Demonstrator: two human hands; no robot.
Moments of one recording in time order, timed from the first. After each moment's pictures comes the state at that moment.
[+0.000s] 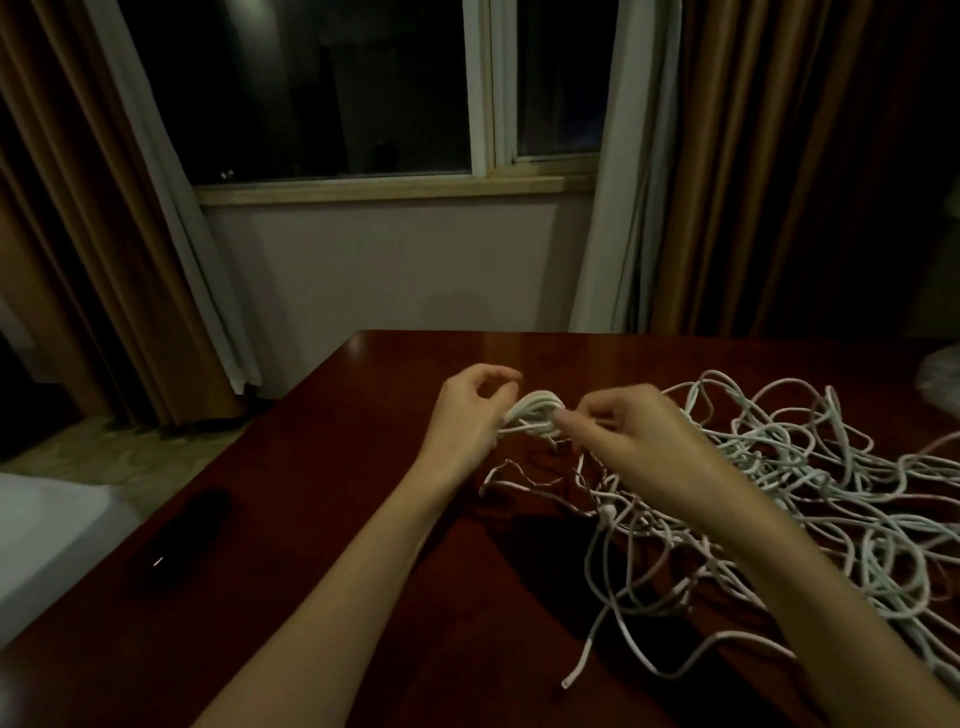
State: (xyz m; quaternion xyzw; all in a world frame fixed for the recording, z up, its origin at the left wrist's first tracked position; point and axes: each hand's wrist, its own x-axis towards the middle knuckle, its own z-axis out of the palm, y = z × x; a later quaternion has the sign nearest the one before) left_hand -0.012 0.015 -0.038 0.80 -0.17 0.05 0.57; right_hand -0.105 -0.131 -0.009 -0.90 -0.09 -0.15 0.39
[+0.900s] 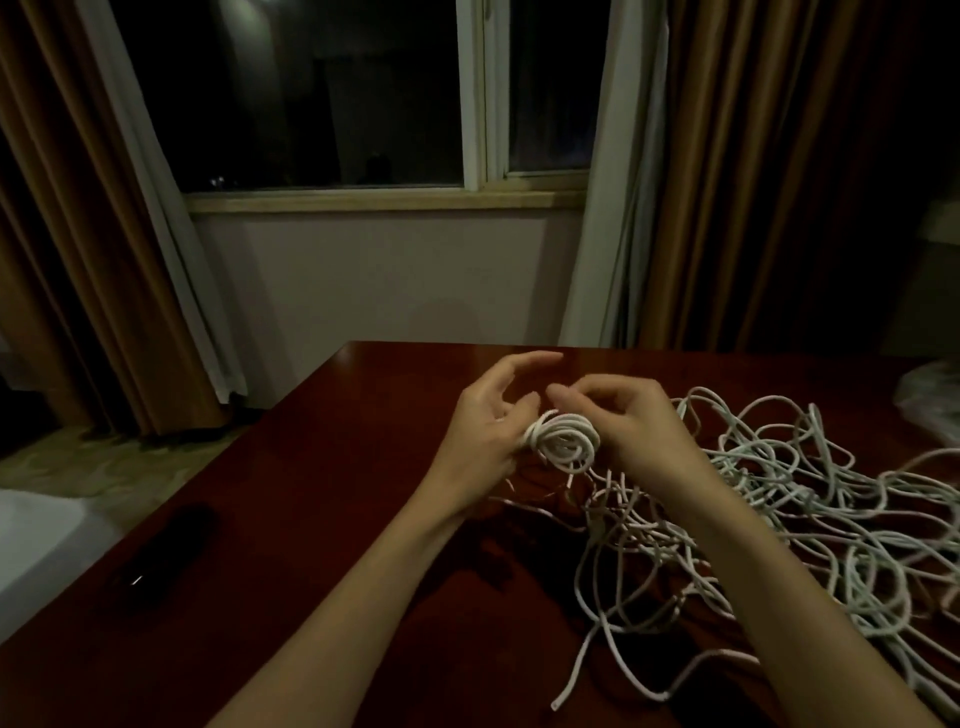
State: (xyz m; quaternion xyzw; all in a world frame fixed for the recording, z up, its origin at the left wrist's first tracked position) left_hand -0.034 0.006 -0.029 0.69 -0.34 0.04 0.64; right_hand -0.088 -0.134 -0.009 -0.80 -0.08 -0.17 0.56
